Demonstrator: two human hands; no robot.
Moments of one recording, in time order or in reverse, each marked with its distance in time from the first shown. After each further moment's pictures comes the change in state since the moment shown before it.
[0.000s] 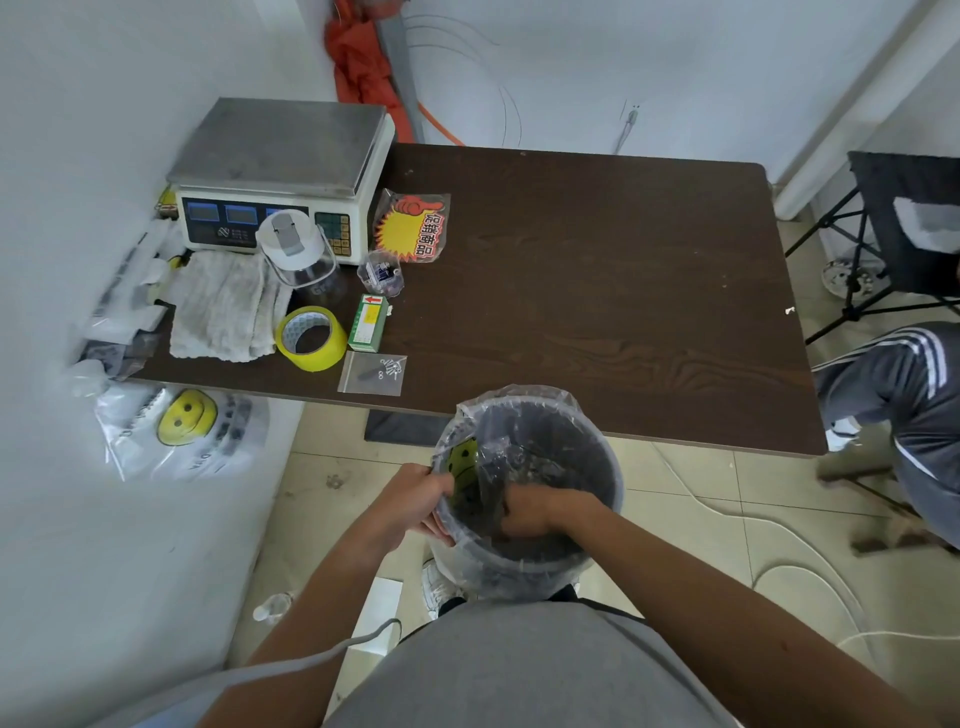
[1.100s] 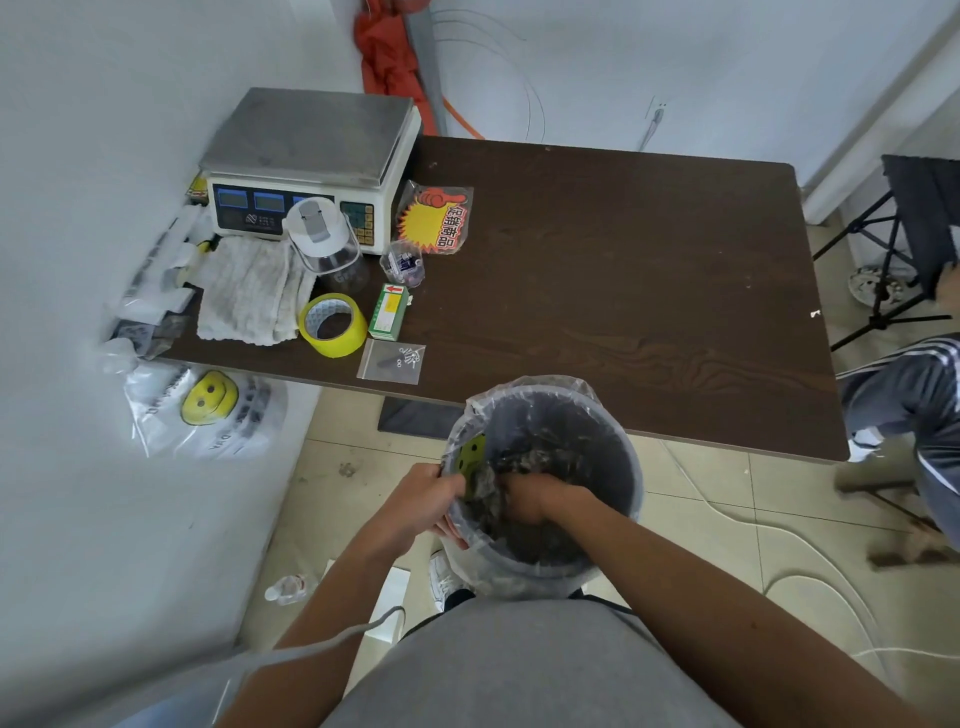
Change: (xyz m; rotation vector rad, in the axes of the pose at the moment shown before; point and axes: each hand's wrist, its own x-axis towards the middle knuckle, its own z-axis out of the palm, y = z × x) left_hand -0.022 -0.012 0.003 -0.008 0.033 0.052; right_hand 0.046 0.007 0.014 -0.074 0.077 0.000
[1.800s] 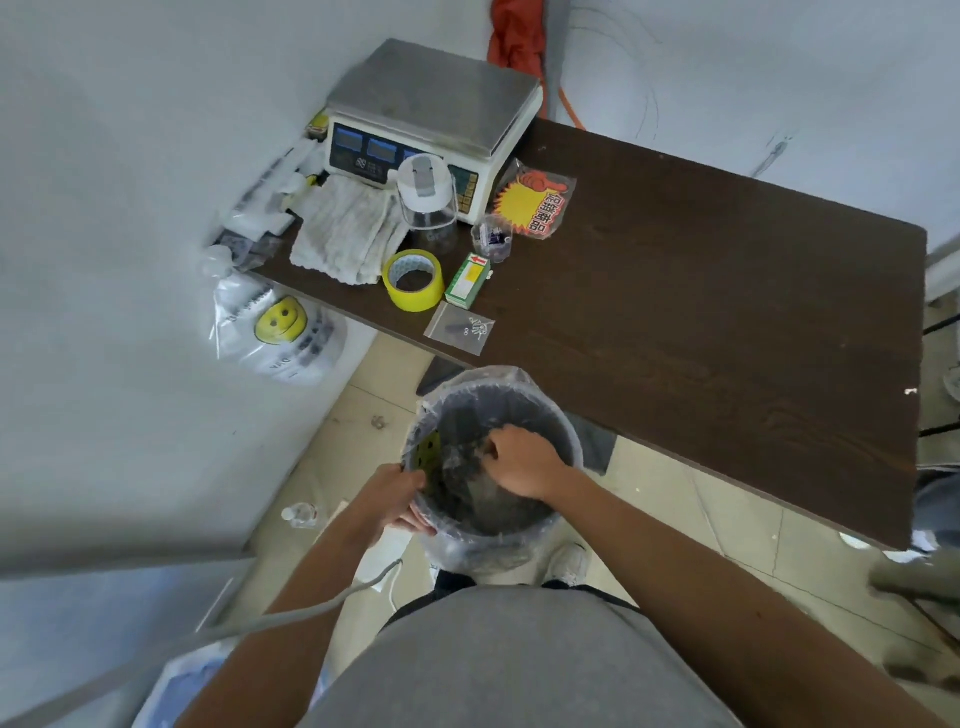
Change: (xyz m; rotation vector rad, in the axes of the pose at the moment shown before) left_hand -0.007 -0.089 -0.034 -0.280 0.197 -0.181; right_hand -0.004 -0.070 -0.015 -0.177 0.246 -0.245
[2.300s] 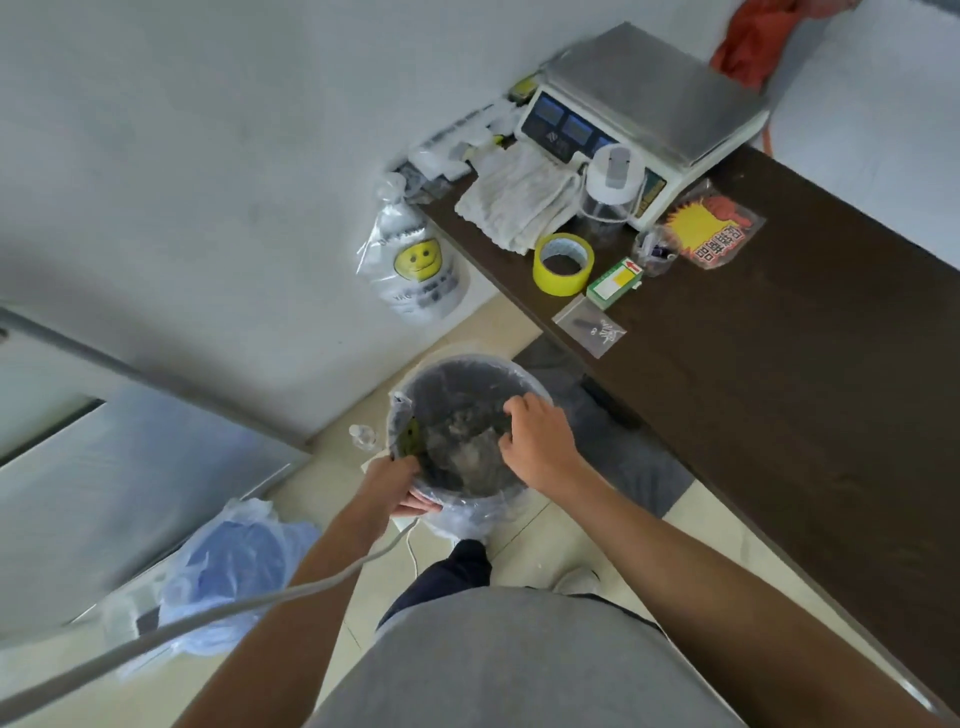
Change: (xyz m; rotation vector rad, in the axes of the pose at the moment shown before) left_hand -0.027 -0.095 -0.036 -0.553 0.349 -0.166; right_hand 0.030 -0.081 0.034 -0.277 0.224 -0.331
